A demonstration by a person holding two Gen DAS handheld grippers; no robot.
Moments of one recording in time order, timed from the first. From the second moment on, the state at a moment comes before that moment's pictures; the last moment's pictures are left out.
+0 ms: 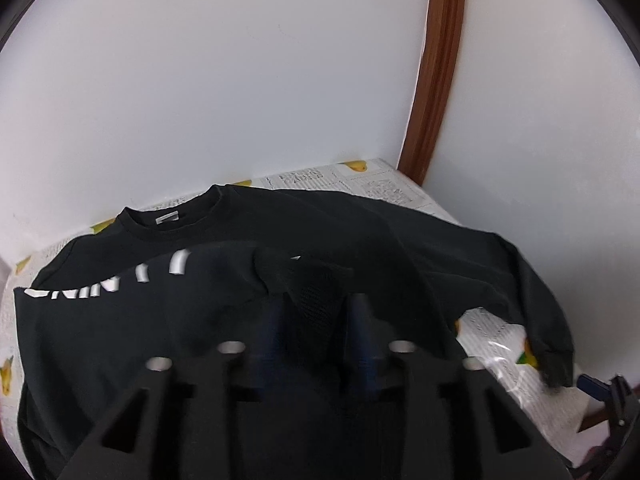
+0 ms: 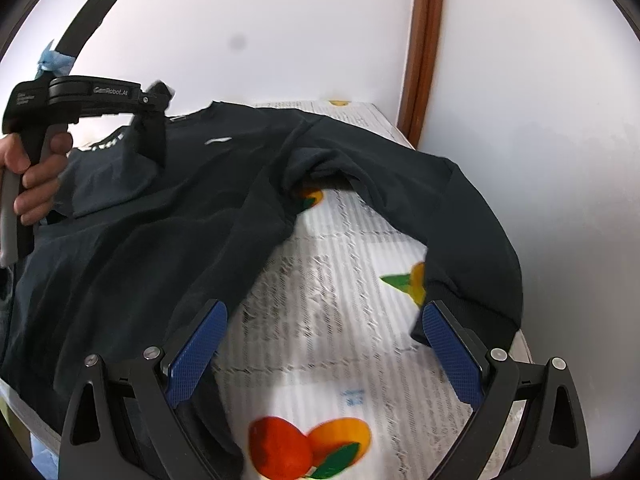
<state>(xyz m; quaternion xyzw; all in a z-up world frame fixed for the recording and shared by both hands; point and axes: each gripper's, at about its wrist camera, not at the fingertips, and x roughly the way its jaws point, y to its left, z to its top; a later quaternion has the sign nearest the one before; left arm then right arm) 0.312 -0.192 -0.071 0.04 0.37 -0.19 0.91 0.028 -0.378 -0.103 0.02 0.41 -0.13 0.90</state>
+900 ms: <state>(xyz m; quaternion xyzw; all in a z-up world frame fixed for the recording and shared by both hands) 0.265 0.159 -0.162 0.02 0.46 0.03 0.88 0.260 -0.310 -0.153 0.10 0.48 -0.09 0.87</state>
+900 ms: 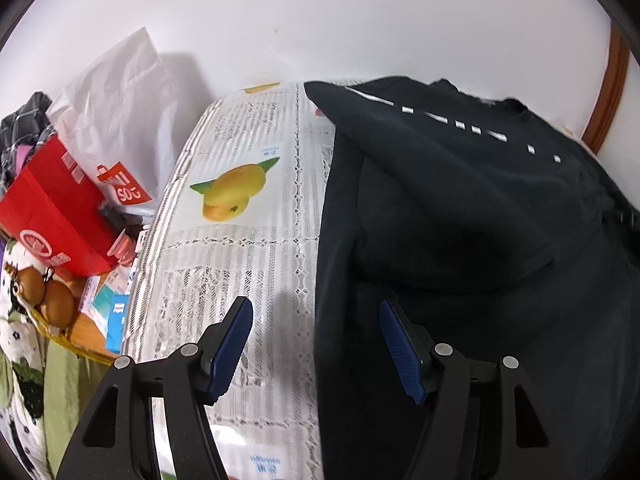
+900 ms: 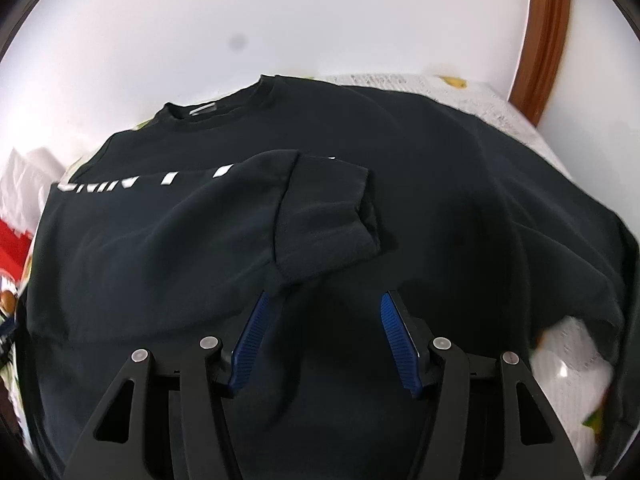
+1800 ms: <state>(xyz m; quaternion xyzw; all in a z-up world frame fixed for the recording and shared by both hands) 0.286 0.163 -0.175 -0.01 0.45 0.02 0.89 0.231 -0.347 -0.143 0.11 0.42 -0.10 0.90</state>
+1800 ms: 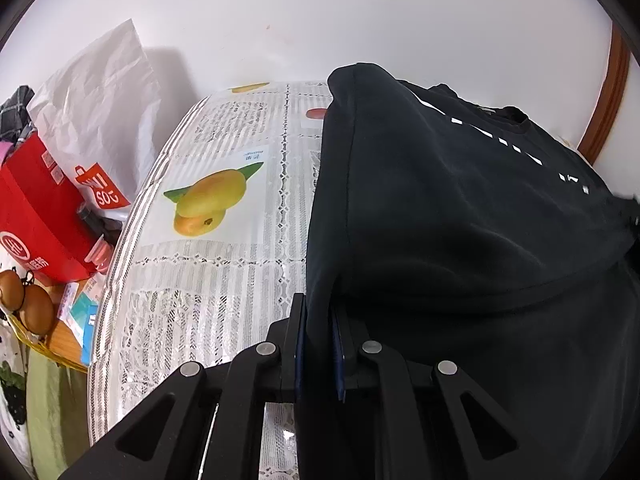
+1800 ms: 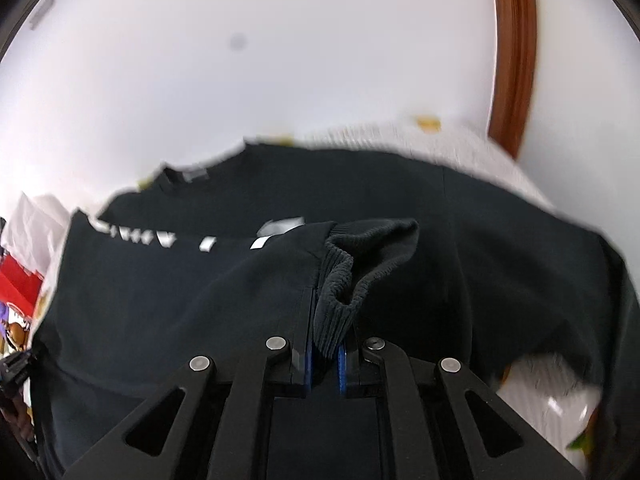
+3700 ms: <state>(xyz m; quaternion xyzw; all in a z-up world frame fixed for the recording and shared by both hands) 0.282 0.195 -0.175 -0.05 0.44 -0.02 0.89 0.531 0.053 -0.187 -0.07 0.43 0.19 0.88</state>
